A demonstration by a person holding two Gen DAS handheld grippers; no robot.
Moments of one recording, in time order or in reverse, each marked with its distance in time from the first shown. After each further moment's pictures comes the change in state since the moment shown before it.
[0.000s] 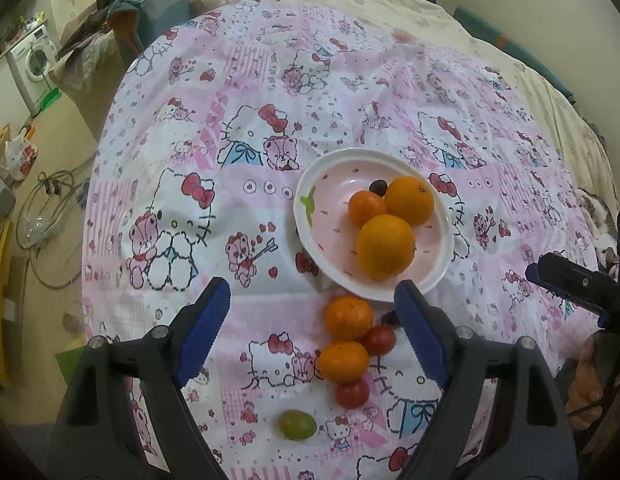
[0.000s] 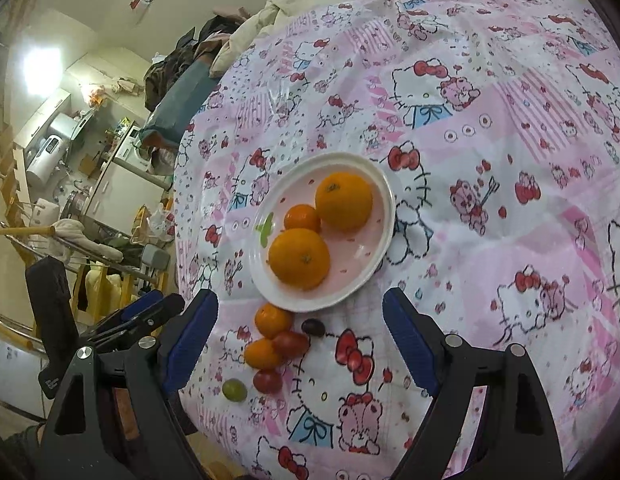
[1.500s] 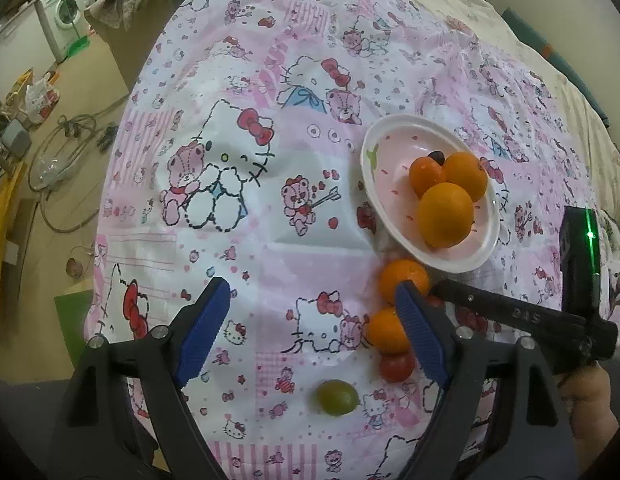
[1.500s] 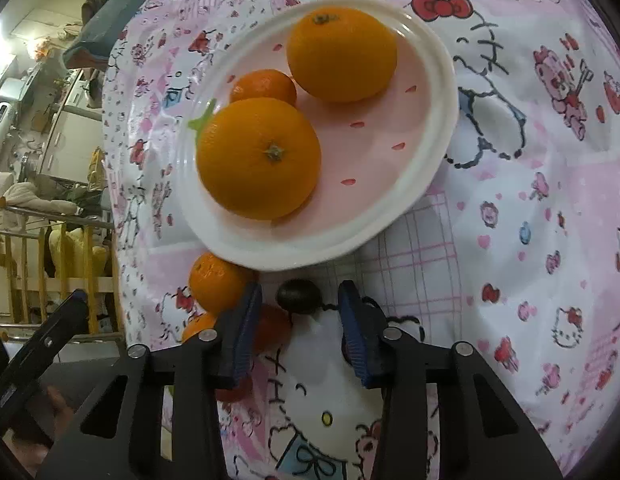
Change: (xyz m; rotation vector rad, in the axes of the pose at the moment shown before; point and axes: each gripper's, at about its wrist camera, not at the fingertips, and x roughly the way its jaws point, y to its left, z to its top) left arm 0.015 0.046 -0.027 -0.144 0.107 0.051; right arm 0.135 -0.005 -0.028 0.051 0.306 -0.145
